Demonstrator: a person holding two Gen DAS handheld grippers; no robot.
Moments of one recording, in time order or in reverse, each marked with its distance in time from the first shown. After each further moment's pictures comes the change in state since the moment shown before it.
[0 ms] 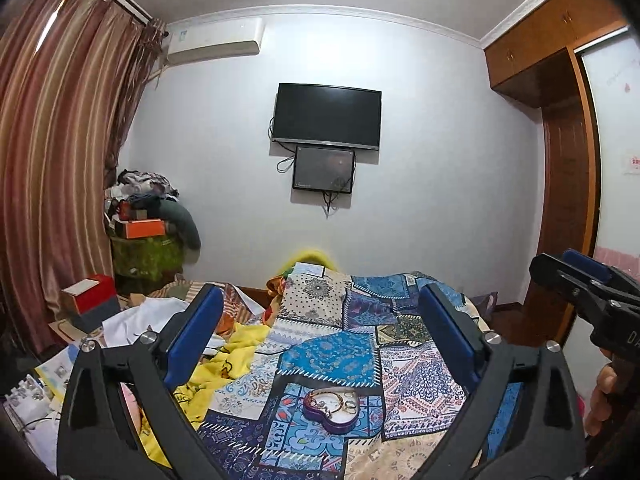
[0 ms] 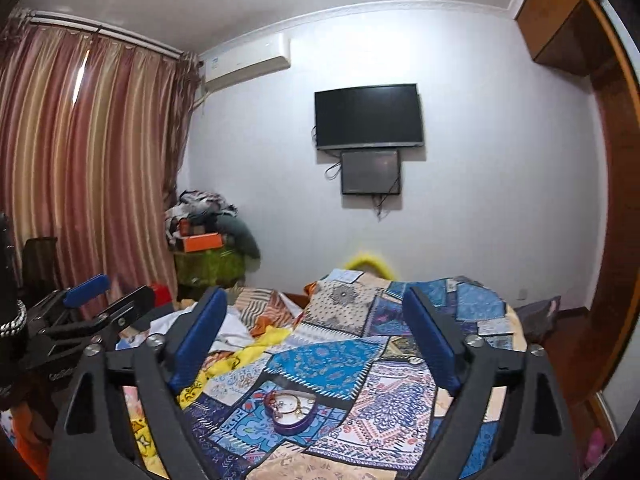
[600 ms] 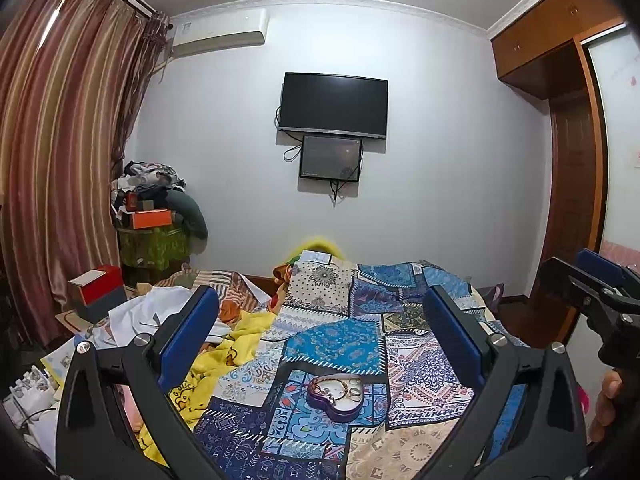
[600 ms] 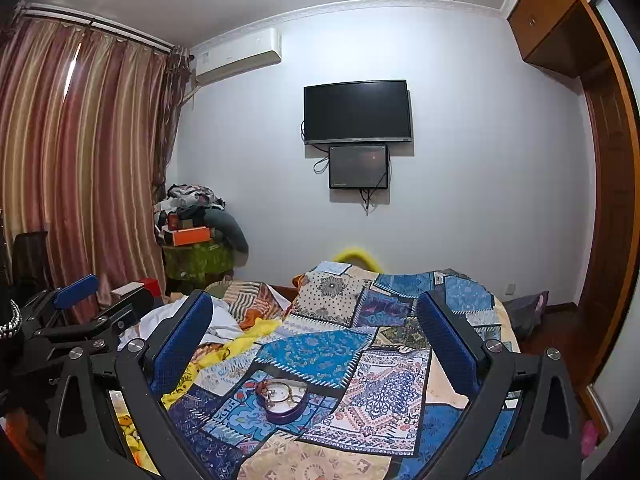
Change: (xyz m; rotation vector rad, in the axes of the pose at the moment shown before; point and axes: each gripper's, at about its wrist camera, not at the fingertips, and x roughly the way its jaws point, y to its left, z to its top) left arm -0.004 -0.004 -0.011 -0.001 0.040 0.021; right arm -0.011 -0.001 -0.011 -0.009 0.019 -0.039
